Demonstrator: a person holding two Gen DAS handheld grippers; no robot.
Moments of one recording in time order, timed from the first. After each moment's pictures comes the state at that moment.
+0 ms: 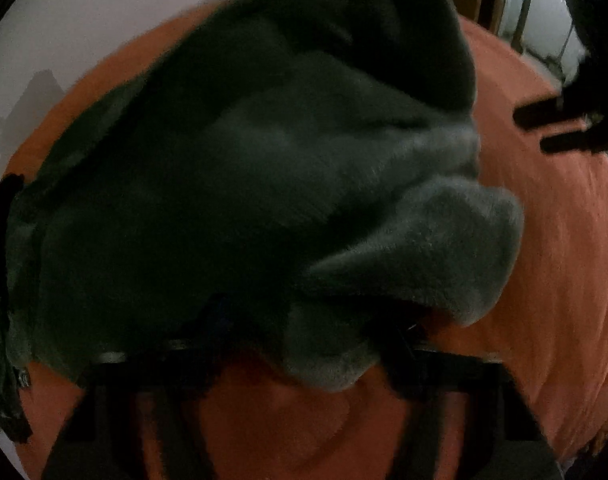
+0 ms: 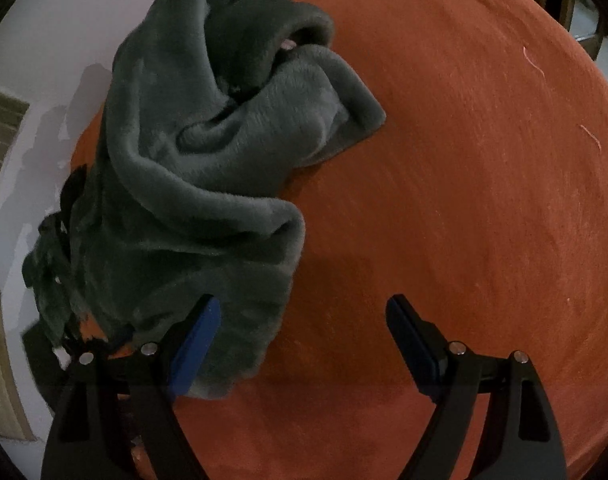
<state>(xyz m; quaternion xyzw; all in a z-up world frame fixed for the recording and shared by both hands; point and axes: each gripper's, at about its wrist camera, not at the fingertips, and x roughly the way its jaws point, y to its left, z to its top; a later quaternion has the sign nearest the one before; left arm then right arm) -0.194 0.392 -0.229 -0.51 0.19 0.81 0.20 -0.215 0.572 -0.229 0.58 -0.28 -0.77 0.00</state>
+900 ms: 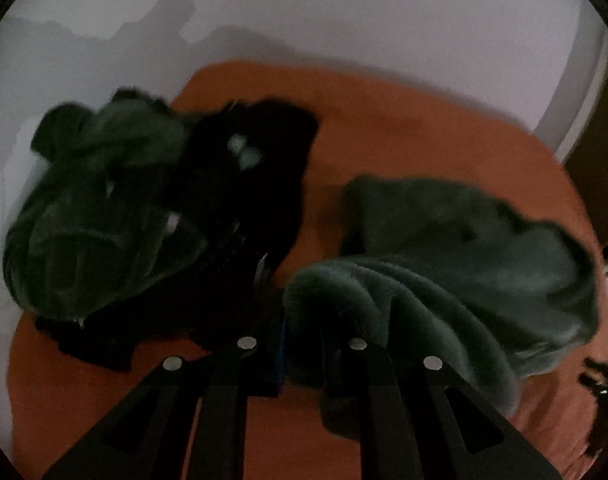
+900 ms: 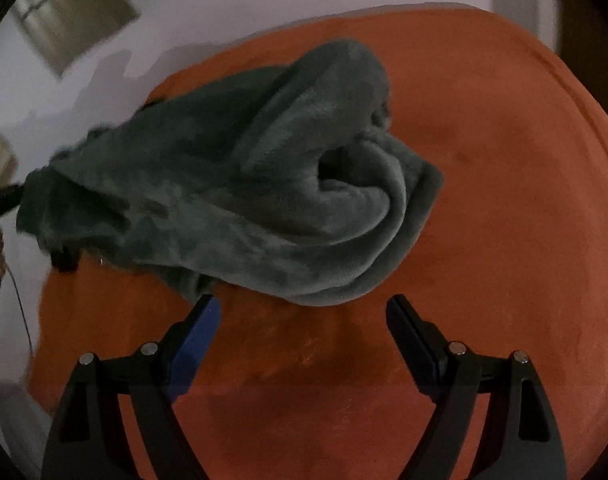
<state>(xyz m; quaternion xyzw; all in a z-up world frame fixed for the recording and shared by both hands) -0.234 -0.002 -0.084 -0.47 -0.03 0.88 -0.05 -0.226 0.432 -0.184 0.51 -0.09 -0.85 0.14</state>
